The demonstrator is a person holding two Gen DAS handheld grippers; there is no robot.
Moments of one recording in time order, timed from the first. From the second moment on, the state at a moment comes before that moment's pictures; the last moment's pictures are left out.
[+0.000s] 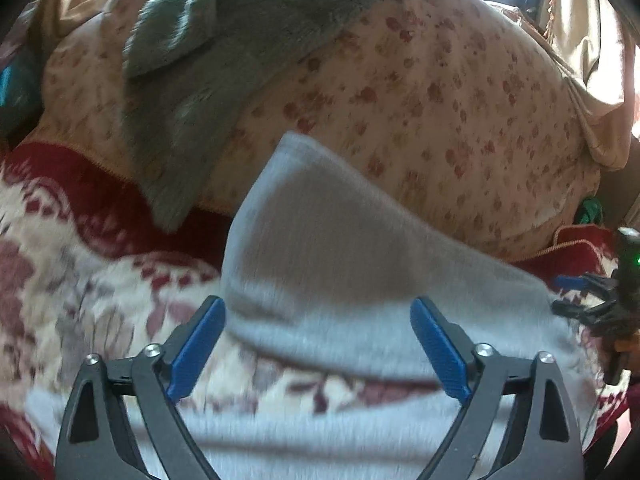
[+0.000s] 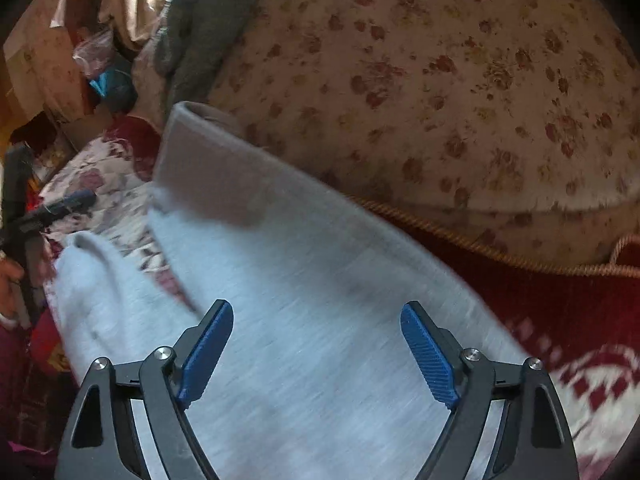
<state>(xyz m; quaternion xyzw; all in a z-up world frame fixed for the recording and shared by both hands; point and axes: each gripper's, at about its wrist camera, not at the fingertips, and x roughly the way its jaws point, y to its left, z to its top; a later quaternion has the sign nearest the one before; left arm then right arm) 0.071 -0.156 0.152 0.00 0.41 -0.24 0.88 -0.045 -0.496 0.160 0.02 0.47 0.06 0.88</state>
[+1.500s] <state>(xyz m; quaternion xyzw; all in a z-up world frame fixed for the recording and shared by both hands) 0.201 -0.196 0.157 0.13 0.47 -0.21 0.85 -0.021 -0.448 0.150 -0.29 0.47 0.09 0.83</state>
